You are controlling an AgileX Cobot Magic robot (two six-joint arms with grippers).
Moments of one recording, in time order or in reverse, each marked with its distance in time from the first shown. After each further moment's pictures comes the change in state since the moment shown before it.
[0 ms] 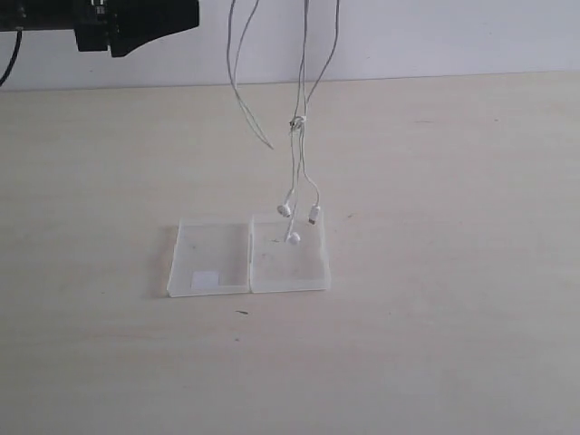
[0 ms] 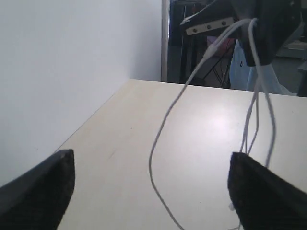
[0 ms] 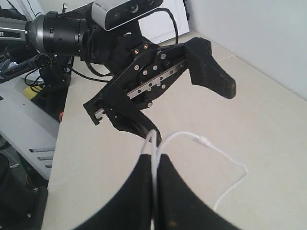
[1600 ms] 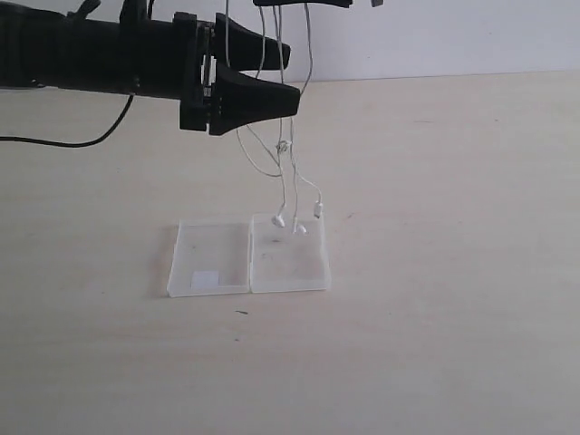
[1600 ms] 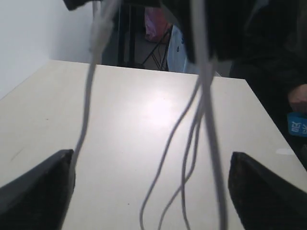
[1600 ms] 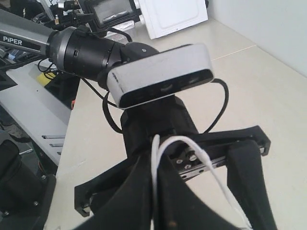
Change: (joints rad) left arm -0.217 0.137 0.000 -0.001 0.006 0.042; right arm 0.062 0.051 0.000 0.000 0.000 -0.048
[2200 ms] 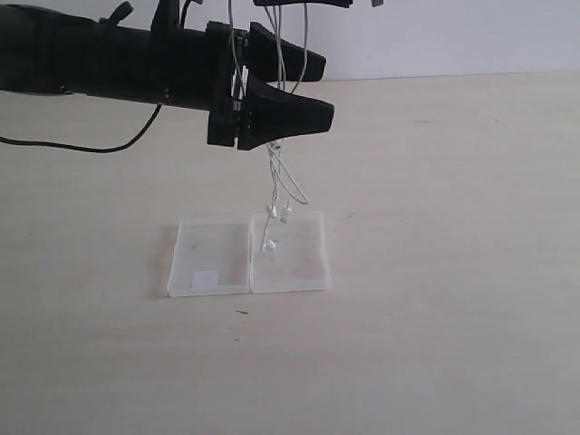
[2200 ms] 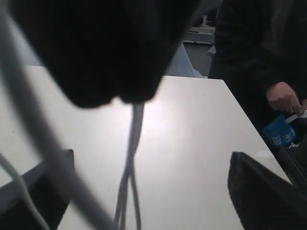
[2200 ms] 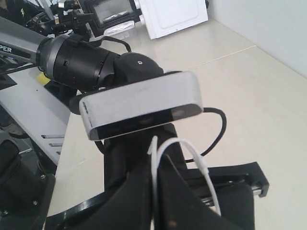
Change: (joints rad) left arm -0.081 0.002 0.000 -0.015 0.000 0.003; right arm 0.000 0.000 0.000 0.000 0.000 -0.006
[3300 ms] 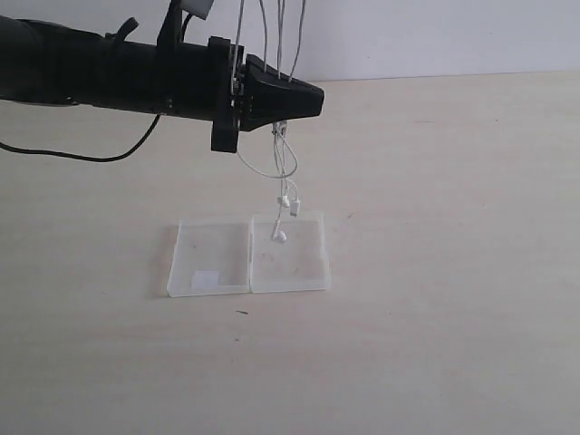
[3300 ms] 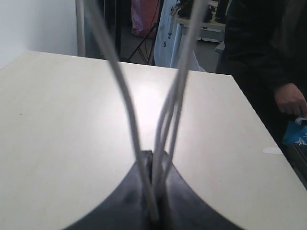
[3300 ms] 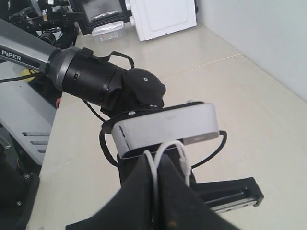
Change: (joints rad) left arm 0.006 0.042 0.000 -0.007 -0.019 0.000; right arm 0.000 -0.053 0.000 -0.025 0.048 -0.004
